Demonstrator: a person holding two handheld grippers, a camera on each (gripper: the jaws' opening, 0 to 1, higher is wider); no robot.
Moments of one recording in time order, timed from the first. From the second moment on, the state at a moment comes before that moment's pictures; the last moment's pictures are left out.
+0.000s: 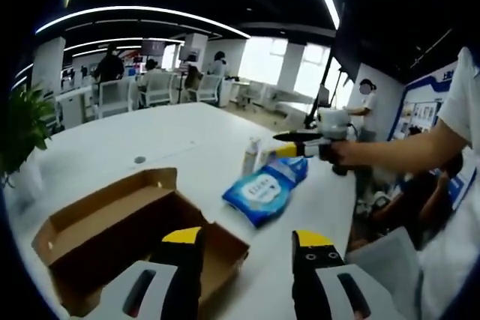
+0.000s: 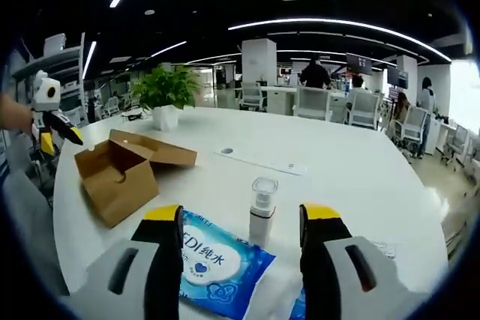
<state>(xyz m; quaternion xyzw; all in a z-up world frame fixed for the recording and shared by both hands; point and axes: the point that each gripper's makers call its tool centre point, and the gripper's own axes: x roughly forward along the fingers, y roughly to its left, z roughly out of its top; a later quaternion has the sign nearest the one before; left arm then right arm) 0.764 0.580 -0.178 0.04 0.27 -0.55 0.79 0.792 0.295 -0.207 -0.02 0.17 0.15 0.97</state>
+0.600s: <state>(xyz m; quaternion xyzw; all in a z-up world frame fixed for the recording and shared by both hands) 0.761 0.667 -0.171 0.04 0.28 -0.49 0.82 0.735 0.341 -0.166 -0.02 0.20 0.16 0.97</state>
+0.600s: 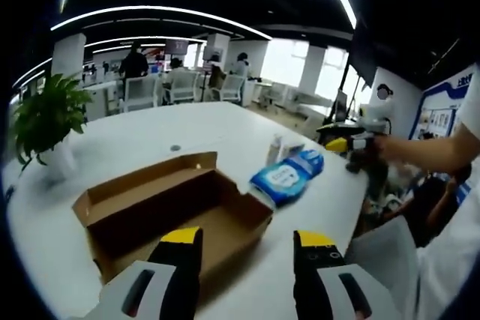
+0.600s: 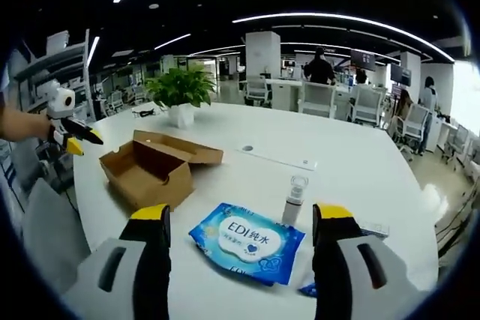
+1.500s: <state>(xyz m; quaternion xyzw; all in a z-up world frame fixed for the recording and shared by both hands) 0.795 0.788 -0.212 0.05 0.34 -0.41 0.85 0.745 0.490 -0.146 -0.01 0.19 0.25 0.95</state>
